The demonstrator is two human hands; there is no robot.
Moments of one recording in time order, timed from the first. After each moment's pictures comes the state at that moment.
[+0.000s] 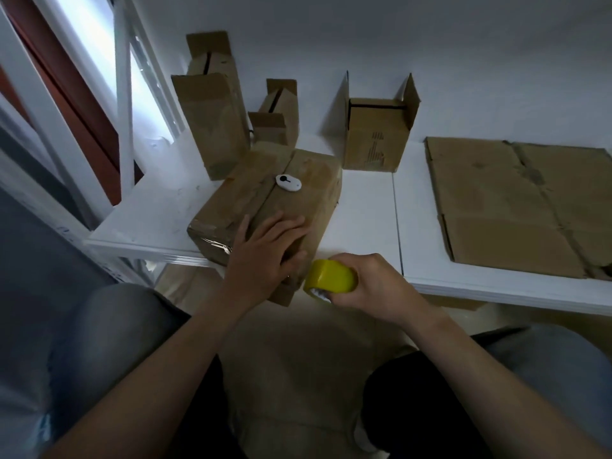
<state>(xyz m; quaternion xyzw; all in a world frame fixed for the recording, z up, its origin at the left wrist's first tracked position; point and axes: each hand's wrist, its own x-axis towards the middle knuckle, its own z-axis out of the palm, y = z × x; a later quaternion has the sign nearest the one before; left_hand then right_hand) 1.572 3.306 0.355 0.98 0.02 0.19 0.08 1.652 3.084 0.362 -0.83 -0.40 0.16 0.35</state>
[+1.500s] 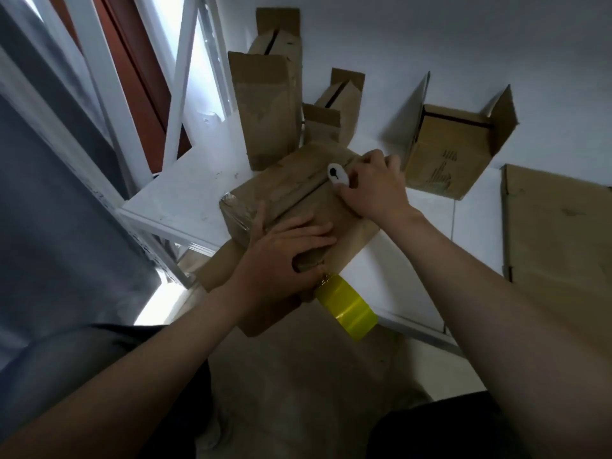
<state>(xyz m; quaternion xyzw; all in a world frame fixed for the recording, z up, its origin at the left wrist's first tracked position) 1.593 3.337 0.354 0.96 0.04 0.22 0.18 1.810 3.247 0.393 -0.92 -0.38 -0.03 0.13</state>
